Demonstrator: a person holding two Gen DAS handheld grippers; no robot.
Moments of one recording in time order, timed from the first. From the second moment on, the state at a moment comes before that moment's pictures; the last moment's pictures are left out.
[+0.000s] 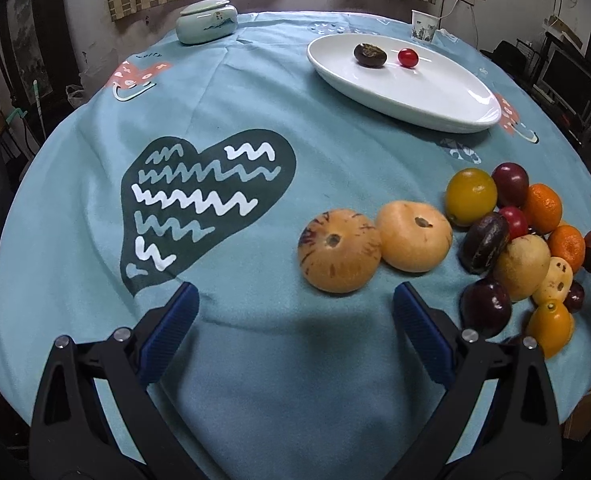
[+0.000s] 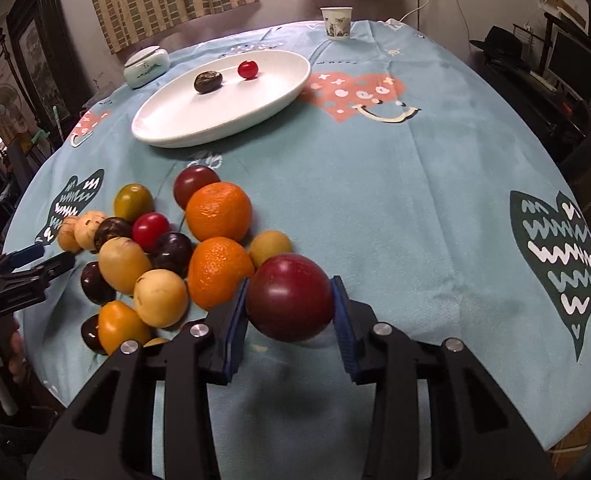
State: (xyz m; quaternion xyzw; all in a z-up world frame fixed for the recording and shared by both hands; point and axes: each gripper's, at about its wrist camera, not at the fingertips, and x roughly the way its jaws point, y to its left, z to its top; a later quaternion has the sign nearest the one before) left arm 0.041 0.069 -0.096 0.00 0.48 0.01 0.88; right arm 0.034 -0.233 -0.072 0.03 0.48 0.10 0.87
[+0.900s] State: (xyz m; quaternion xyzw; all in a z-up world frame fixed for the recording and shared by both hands) left arm 0.023 0.034 -0.036 -0.02 0.42 -0.10 0.90; right arm 0.020 -0.212 -0.051 0.04 0.46 0.16 0.87
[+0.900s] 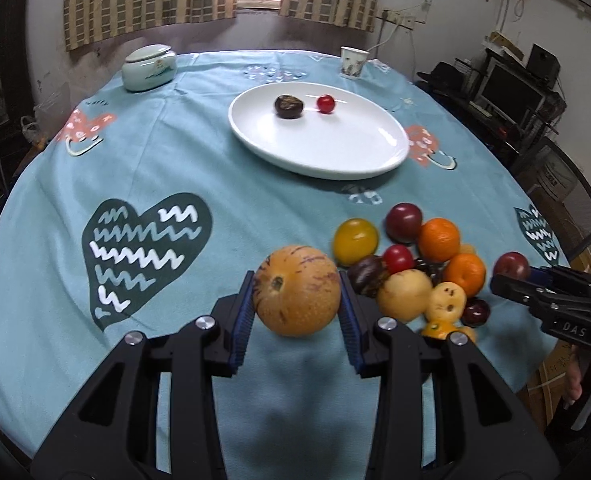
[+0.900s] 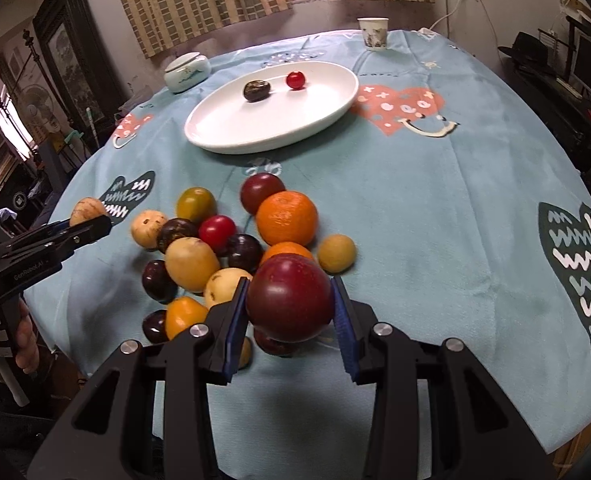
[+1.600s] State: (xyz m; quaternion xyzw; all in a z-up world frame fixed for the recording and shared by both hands) left arm 0.165 0.022 -0.010 0.01 0.45 -0.12 0.88; right arm 0.139 -0.167 -0.022 -0.03 0.44 0.21 0.87
